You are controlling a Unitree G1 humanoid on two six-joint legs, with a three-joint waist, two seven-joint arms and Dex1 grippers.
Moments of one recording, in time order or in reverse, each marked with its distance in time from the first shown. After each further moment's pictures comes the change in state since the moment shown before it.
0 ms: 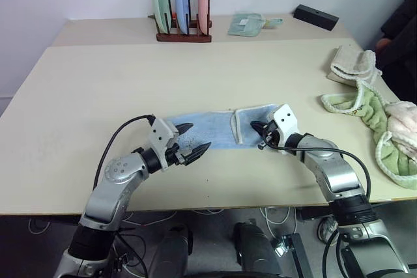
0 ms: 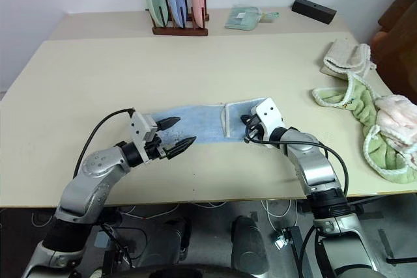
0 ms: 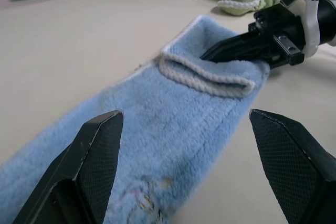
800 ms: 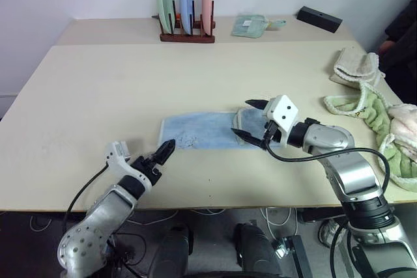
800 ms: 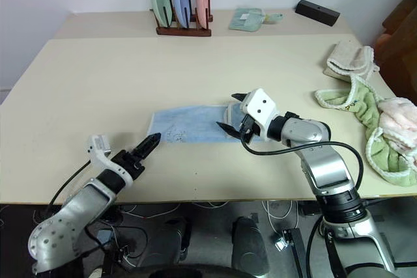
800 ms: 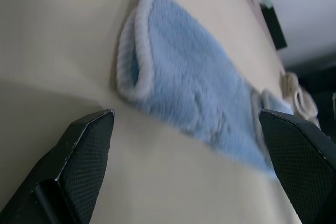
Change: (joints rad) left arm 0.157 -0.318 0.440 -0.170 -0.958 0.551 0.919; right arm -0.004 -0.080 0.036 -0.309 0.008 -0.009 0.161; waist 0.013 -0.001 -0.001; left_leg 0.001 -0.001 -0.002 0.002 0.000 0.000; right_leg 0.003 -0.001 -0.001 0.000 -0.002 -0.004
